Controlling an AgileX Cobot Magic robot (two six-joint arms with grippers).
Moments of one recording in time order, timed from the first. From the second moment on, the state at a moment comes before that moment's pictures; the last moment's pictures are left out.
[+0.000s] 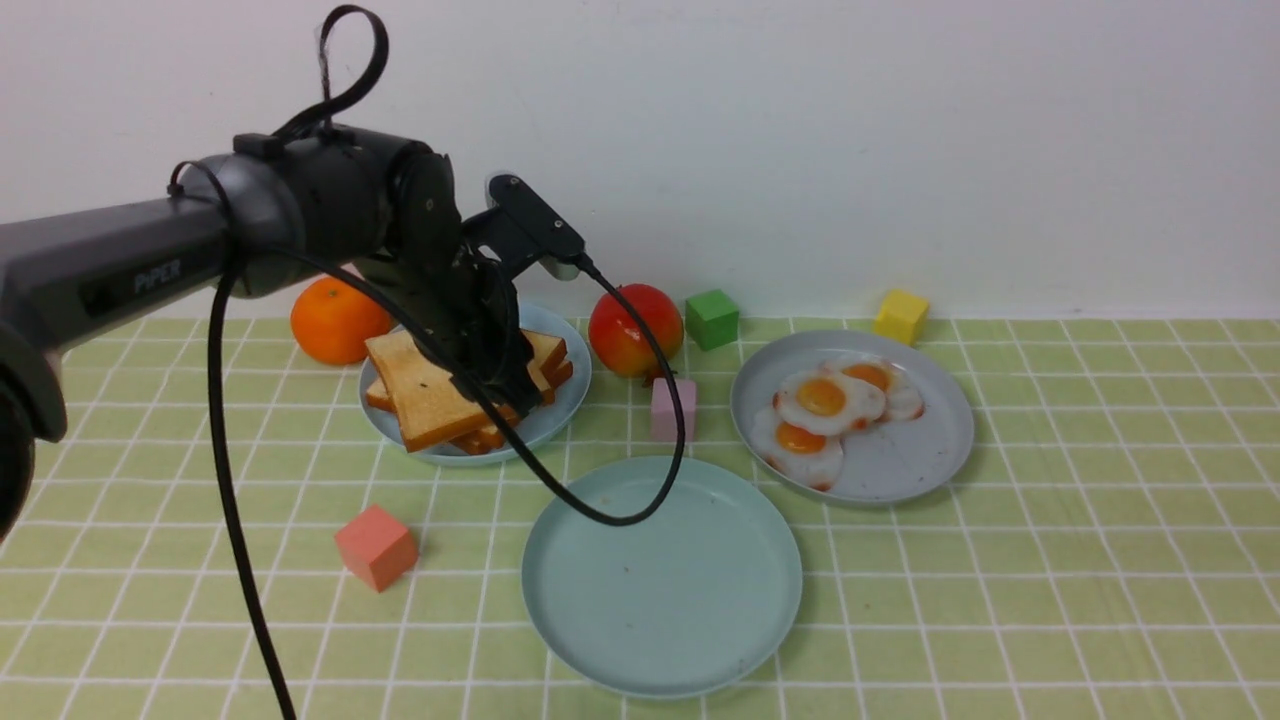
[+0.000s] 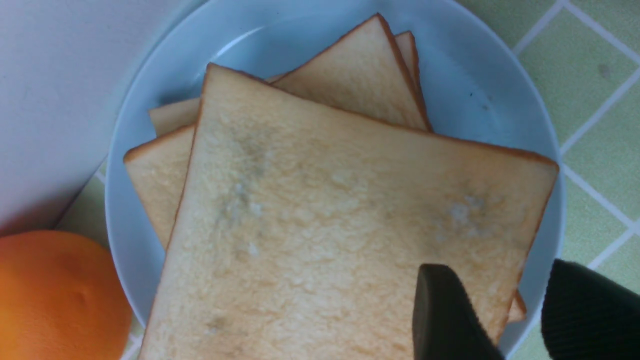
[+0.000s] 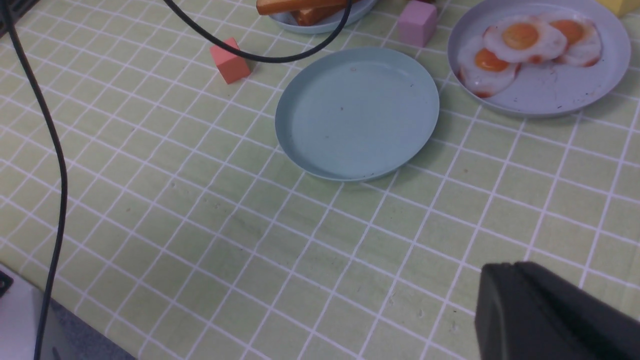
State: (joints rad) right arm 0.30 0.52 -0.88 0.35 1.08 -0.16; left arm -0.33 2.07 -1.66 0.02 0.70 0.53
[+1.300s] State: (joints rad) right arm 0.30 0.52 -0.88 0.35 1.09 -0.16; left arm -0.36 2.03 -1.66 0.09 0.76 0.47
